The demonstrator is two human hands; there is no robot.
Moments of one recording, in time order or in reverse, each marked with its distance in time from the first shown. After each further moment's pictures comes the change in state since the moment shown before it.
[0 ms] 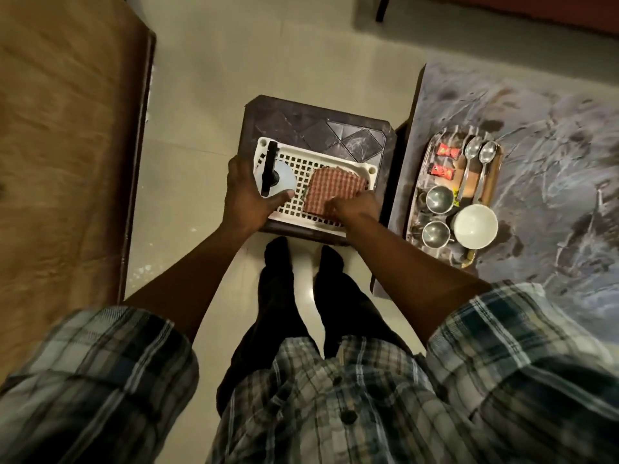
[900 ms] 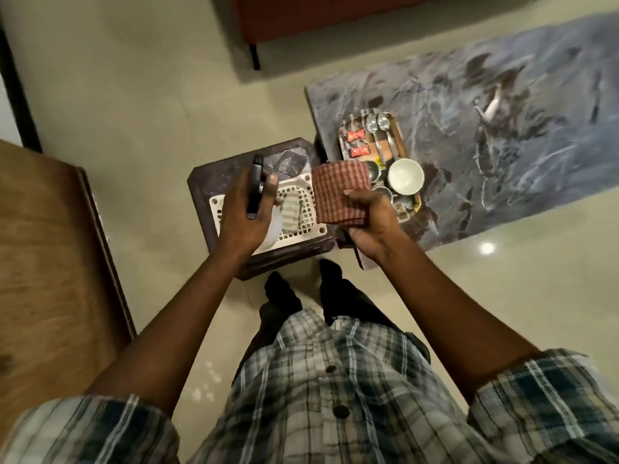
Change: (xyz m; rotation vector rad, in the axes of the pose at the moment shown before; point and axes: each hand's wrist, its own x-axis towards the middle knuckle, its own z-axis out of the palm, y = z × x) left_hand -0.037 0.137 -0.040 -0.210 -0.209 0.410; right_hand -0.133 0.037 -0.114 1.397 -0.164 0.003
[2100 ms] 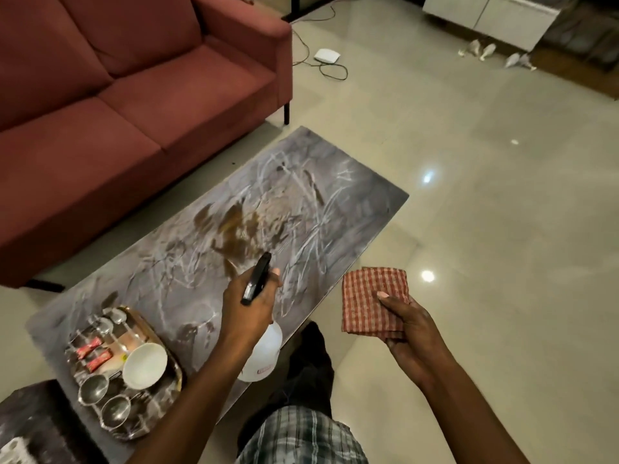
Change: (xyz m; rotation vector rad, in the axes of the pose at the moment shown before) left_hand -0.047 0.349 0.587 -0.051 -0.408 -0.009; right_hand -0.117 -0.348 -0.584 0.319 0.214 -0.444
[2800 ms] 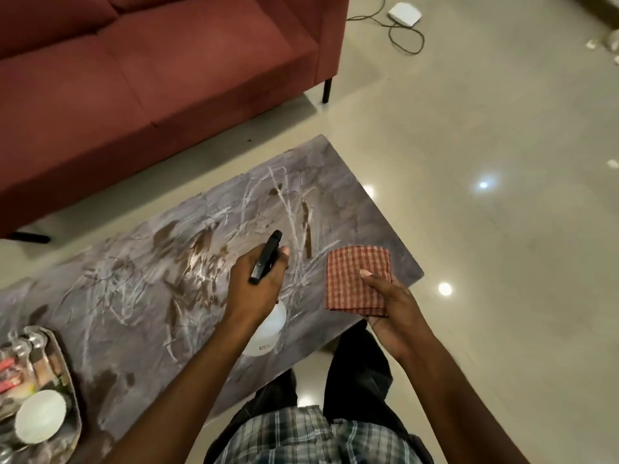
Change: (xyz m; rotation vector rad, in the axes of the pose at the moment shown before) left_hand 0.281 0.128 0.195 -0.021 0.193 -0.096; right_hand 0.349 -0.232 0.059 -0.239 -0.110 0.255
